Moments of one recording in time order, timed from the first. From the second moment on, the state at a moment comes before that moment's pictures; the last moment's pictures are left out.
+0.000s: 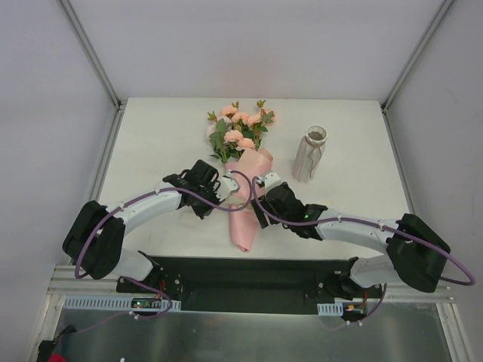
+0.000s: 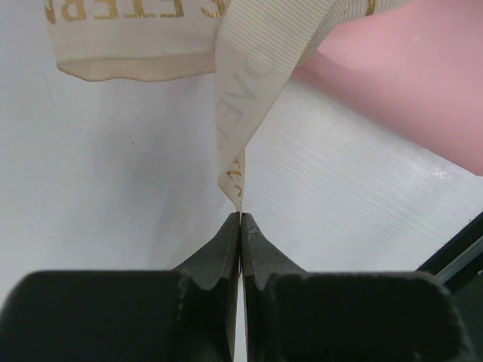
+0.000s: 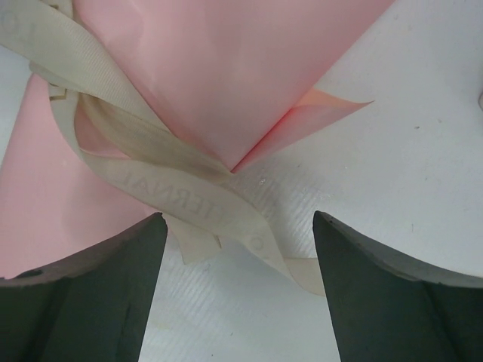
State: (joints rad) left arm -0.61 1.41 0.82 -0.56 0.19 0.36; right arm 0.97 1.32 0.65 -0.08 0.32 0.24
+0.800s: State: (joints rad) left arm -0.56 1.41 0.82 -0.57 0.16 0.35; right arm 0.97 1.38 0.65 0.01 0.26 0.26
